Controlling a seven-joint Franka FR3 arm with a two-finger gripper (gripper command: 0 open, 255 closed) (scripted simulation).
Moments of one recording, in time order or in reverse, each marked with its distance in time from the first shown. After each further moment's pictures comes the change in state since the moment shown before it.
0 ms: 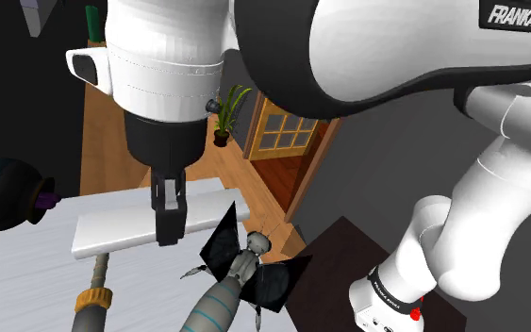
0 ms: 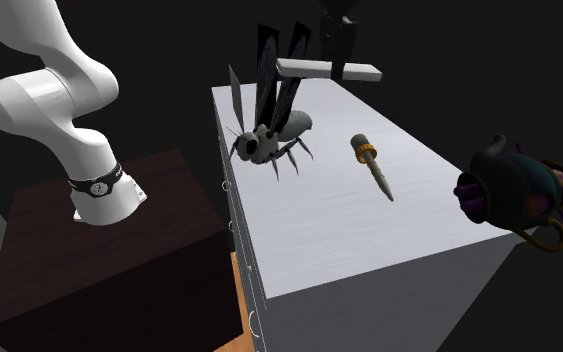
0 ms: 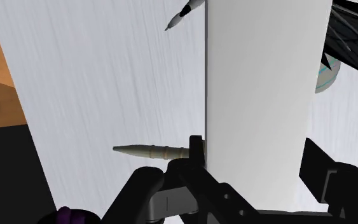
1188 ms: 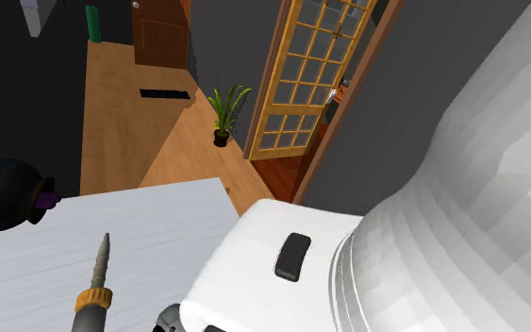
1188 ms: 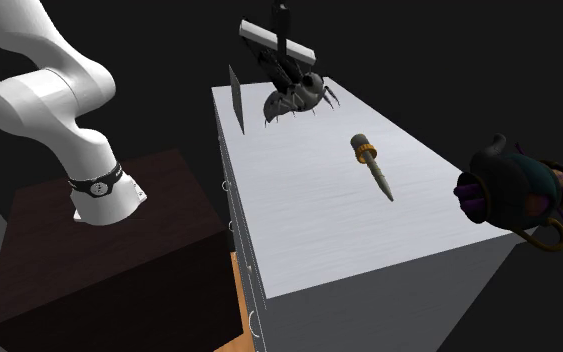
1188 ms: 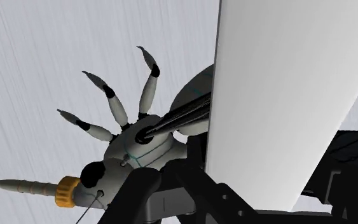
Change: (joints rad) arm 0.156 -0.283 0.167 -0.273 0.167 0.057 0.286
